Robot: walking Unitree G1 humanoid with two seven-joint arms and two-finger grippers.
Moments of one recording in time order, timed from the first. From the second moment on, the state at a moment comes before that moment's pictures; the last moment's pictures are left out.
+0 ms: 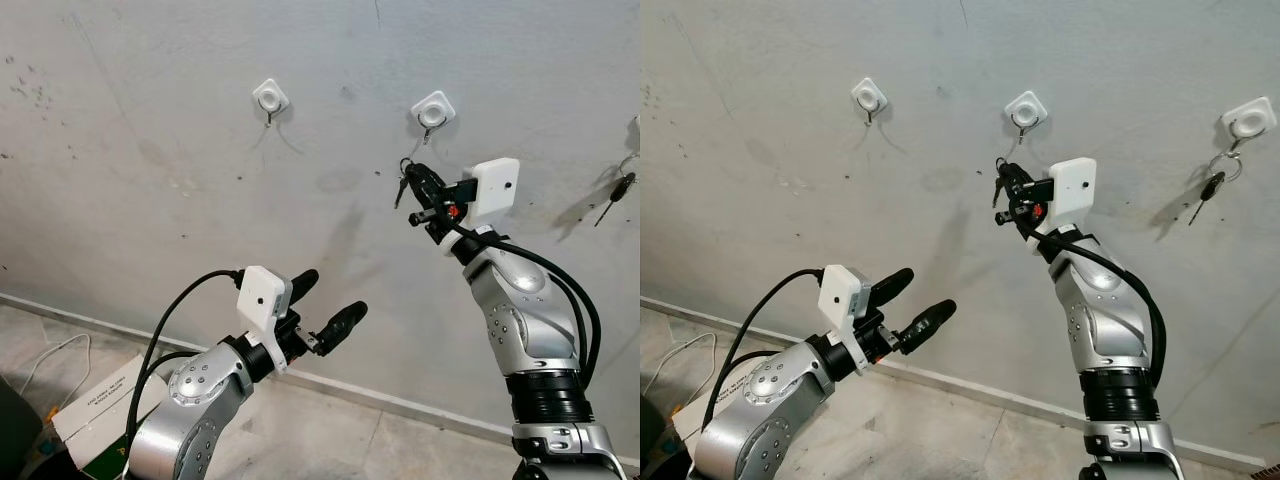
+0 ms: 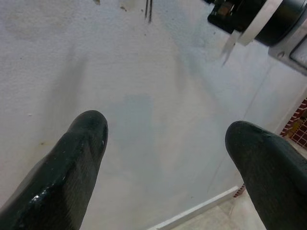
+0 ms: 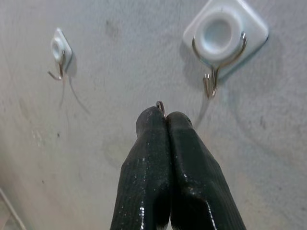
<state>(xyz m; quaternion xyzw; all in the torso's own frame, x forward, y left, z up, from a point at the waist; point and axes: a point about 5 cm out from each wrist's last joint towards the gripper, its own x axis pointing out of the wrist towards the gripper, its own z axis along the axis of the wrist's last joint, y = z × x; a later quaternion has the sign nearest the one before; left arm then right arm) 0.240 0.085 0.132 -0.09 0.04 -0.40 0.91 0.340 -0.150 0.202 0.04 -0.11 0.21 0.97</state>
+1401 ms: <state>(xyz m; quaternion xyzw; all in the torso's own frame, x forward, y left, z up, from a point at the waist) 0.240 0.086 0.133 -0.09 0.04 -0.41 0.91 0.359 -0.161 0.205 0.11 -0.10 0.17 0.97</state>
